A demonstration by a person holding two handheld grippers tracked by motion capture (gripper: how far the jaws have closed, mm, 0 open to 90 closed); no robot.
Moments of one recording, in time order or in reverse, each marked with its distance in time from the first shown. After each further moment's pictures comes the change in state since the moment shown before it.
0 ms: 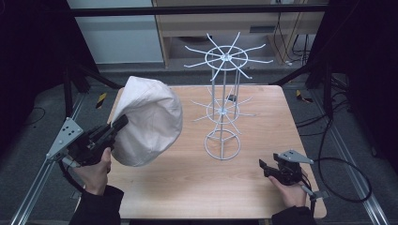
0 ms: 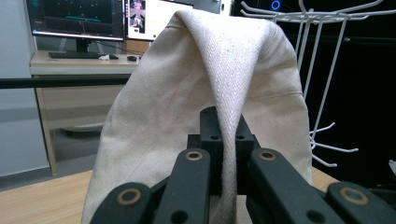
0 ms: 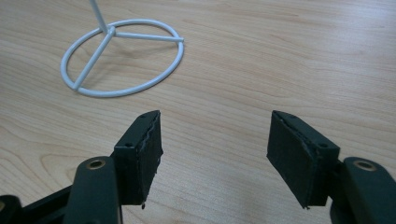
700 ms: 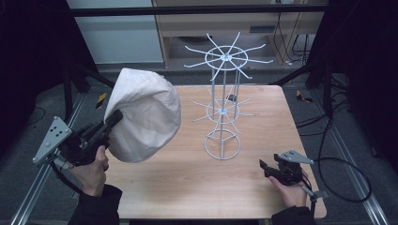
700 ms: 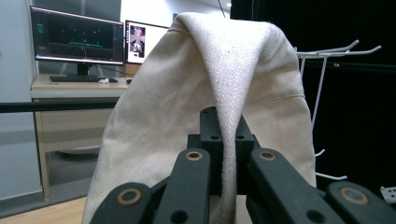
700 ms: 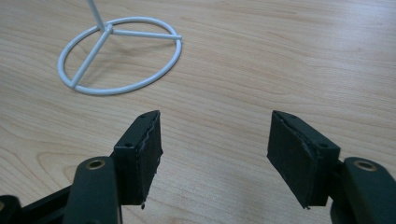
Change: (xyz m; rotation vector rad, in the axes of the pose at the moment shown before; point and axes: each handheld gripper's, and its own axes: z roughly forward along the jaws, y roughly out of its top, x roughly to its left) left arm -0.003 0.016 -0.009 -0.103 -0.008 -0.006; right arm -0.001 -0.002 0.000 0.005 -0.003 0.004
